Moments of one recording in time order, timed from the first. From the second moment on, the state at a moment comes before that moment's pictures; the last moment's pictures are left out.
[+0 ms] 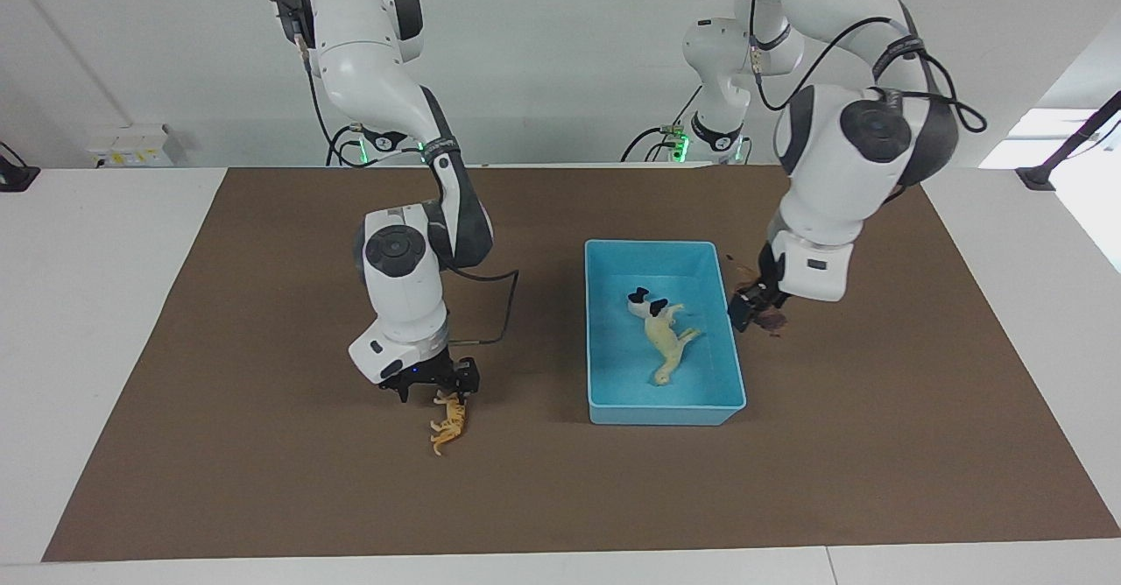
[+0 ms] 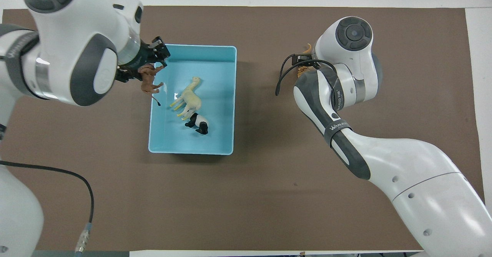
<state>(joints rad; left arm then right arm) -0.30 0.34 -0.07 -1.53 -0.01 1.92 -0.83 0.37 0.63 -0.13 -1.50 0.00 2.27 0.33</state>
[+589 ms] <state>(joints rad) -0.39 0.20 -0.05 -1.79 -0.02 2.06 -0.92 0.38 0.68 -0.12 -1.49 0.00 2.30 0.30</state>
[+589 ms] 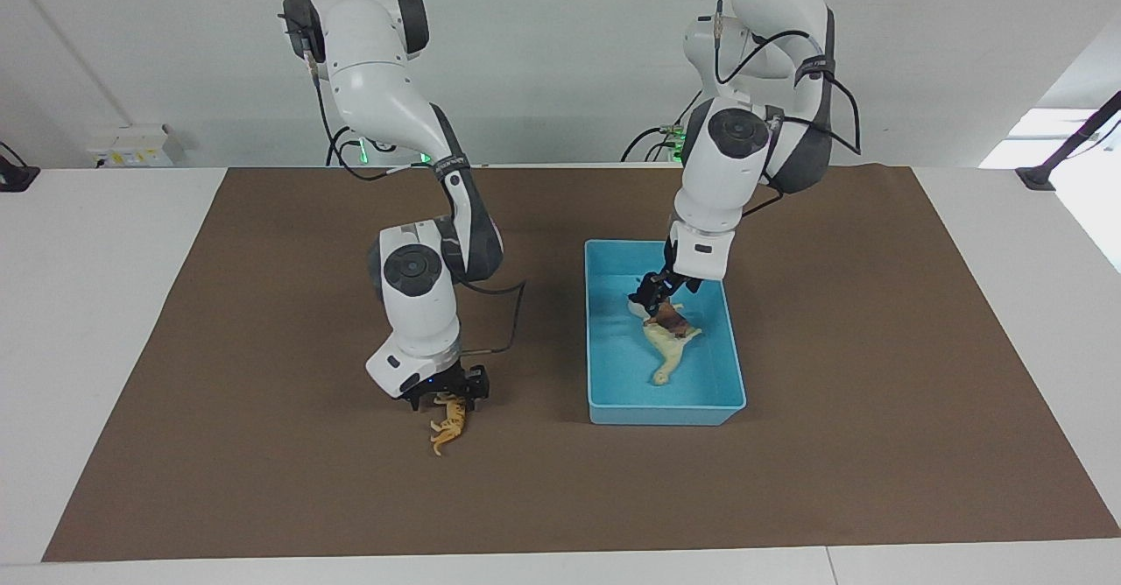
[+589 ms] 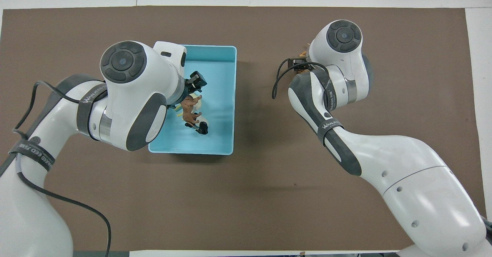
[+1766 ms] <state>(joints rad) -0.07 0.01 -0.04 -1.67 -0.02 1.58 -0.23 0.41 0.66 -0.11 -1.15 0.01 1.95 0.33</state>
